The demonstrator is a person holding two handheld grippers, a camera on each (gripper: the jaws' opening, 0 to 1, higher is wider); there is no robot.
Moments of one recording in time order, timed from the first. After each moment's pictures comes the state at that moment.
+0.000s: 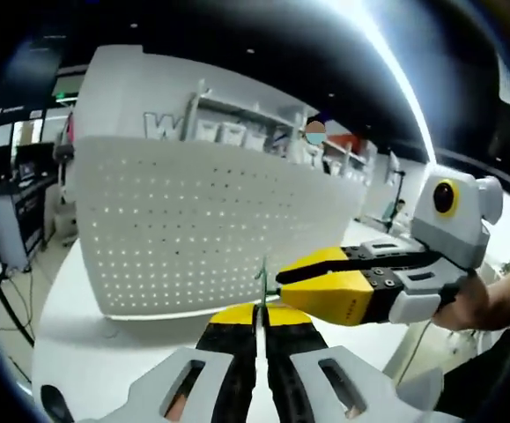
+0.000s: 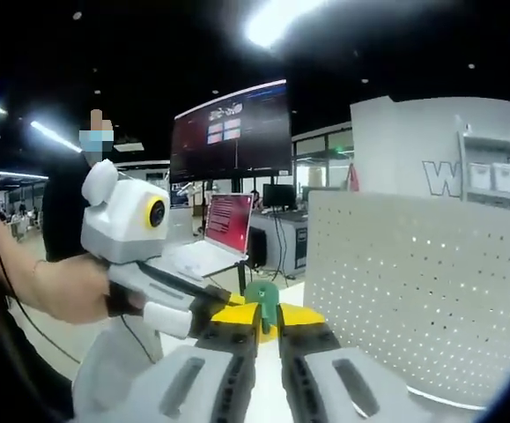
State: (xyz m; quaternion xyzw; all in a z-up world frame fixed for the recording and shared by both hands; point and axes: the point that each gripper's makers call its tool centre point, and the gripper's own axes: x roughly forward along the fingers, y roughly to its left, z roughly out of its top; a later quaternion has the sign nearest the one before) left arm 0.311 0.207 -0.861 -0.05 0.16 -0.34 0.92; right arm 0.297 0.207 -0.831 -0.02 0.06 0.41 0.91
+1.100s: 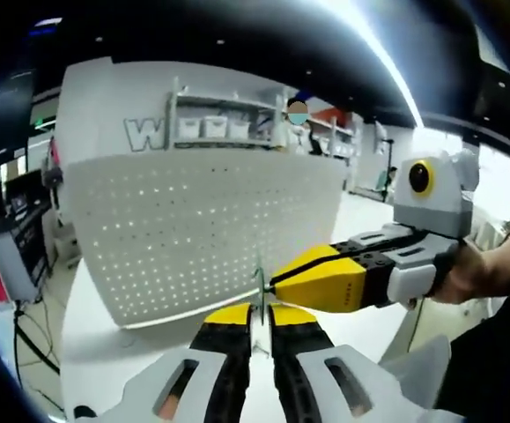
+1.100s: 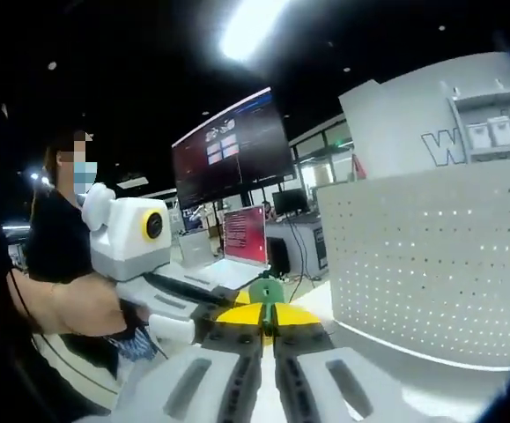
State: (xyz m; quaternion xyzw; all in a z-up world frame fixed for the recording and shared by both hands) left arm 0.289 0.205 -0.865 0.02 0.19 -0.38 0.91; right arm 0.283 0.212 -0.832 0.07 0.08 0.44 0.89
